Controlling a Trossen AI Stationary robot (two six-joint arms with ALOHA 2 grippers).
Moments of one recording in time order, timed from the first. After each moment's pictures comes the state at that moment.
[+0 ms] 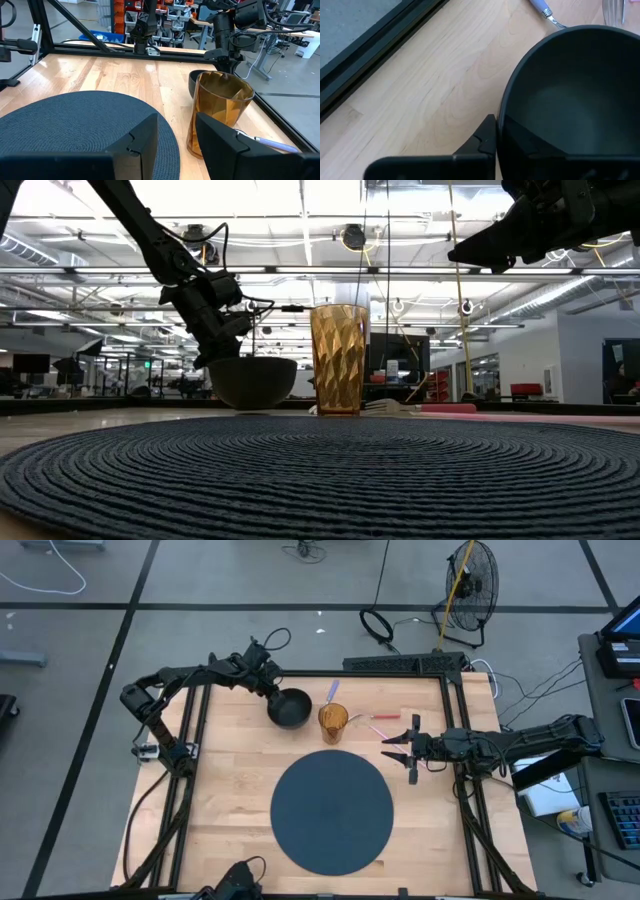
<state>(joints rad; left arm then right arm) 0.85 1.69 0.96 -0.27 0.36 0.08 0.11 0.68 0.34 0.15 0.23 -0.04</state>
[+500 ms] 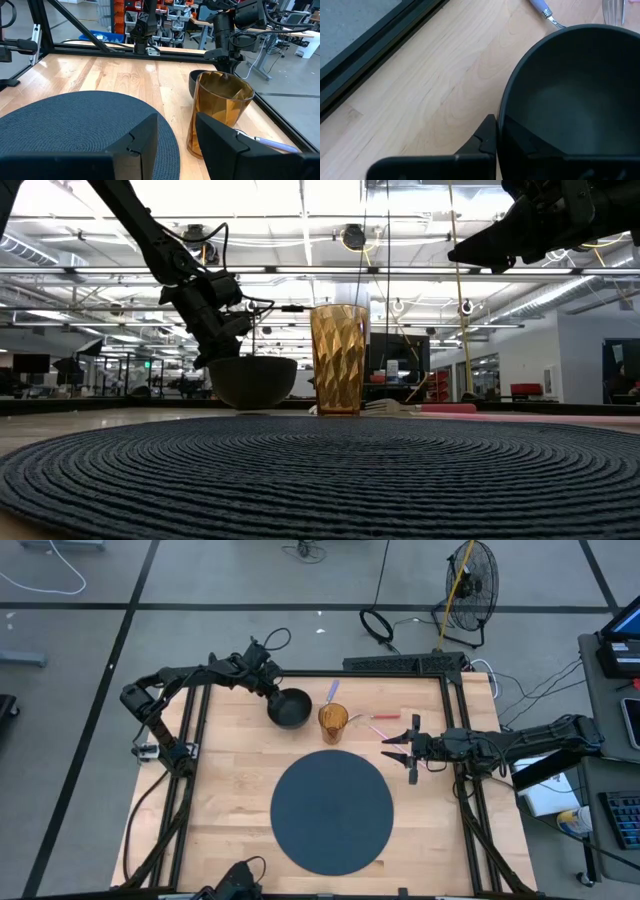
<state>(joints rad) 0.85 1.69 0.96 -0.27 0.36 0.08 0.11 0.68 0.34 0.15 0.23 -0.05</state>
